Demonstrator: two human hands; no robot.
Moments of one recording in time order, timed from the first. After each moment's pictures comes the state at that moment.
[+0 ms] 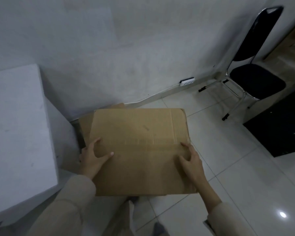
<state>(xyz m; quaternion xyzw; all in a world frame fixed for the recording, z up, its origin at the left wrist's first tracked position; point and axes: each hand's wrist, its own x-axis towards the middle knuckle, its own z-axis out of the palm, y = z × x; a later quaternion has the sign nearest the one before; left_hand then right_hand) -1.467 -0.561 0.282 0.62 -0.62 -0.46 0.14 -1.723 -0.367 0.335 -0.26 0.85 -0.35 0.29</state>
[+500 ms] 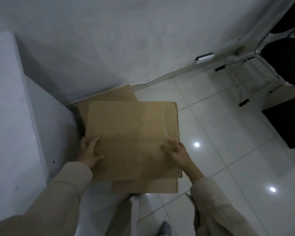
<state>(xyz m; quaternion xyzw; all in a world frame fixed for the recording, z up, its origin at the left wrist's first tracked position) -1.446 -0.669 0.174 0.60 -0.68 -0.43 -0.04 -1.721 -0.498 0.213 -0.24 0.83 -0.24 0.45</state>
